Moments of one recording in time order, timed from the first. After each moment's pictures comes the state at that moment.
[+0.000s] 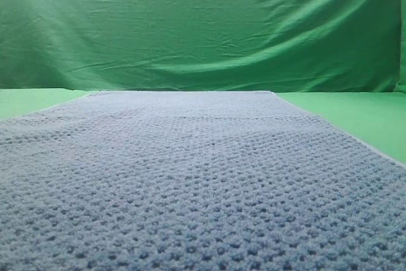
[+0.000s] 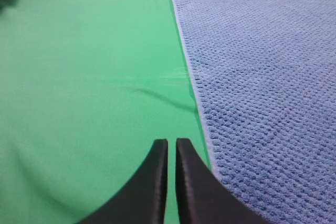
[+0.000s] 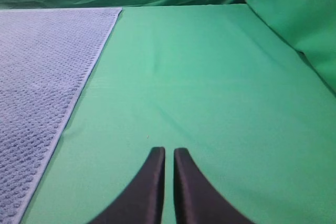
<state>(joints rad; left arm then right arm) -0.11 -0.01 0.01 -0.12 0.34 0.10 0.06 -0.02 0.02 -0.06 0.39 0.03</state>
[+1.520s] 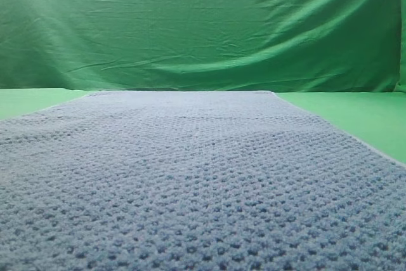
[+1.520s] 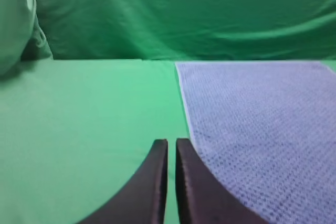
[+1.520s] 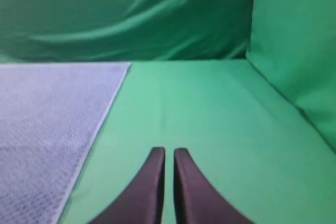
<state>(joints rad) -0.11 -0.01 0.02 -0.17 0.08 0.08 0.06 -0.02 0.03 -0.06 0.20 0.03</state>
